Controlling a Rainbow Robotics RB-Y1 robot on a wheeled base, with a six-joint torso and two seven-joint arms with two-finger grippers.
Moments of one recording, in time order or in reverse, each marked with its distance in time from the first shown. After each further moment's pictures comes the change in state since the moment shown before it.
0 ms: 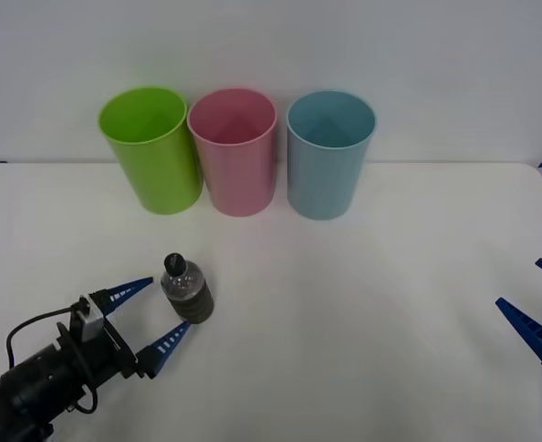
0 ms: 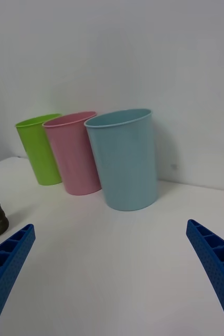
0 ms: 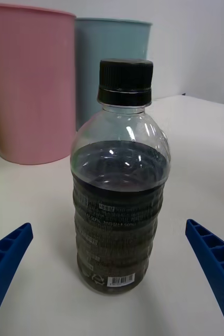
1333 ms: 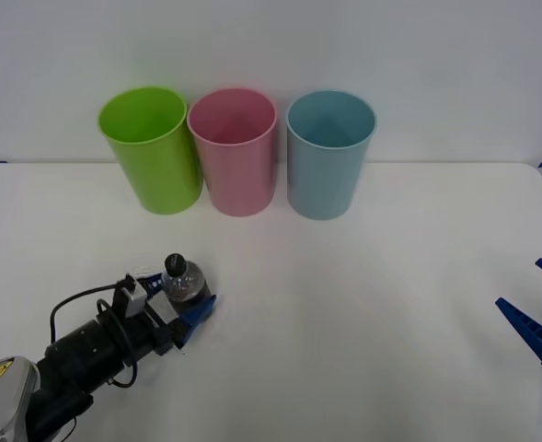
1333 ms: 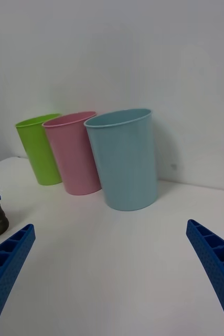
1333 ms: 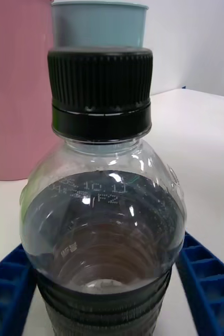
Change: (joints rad) right arm 0.000 0.000 0.000 0.000 0.000 0.000 0.000; left arm -0.090 -0.099 -0.007 0.003 -0.163 0.060 0.033
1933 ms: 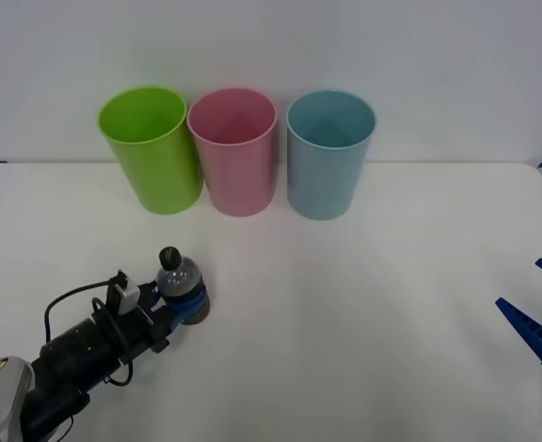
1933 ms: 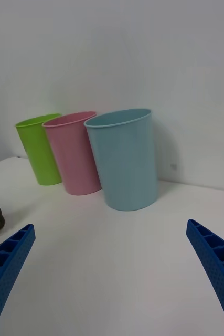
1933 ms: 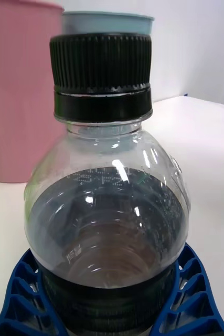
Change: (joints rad) right arm 0.000 0.000 0.000 0.000 0.000 0.000 0.000; left arm 0.000 0.010 0.008 -0.006 0.038 -0.012 0.024
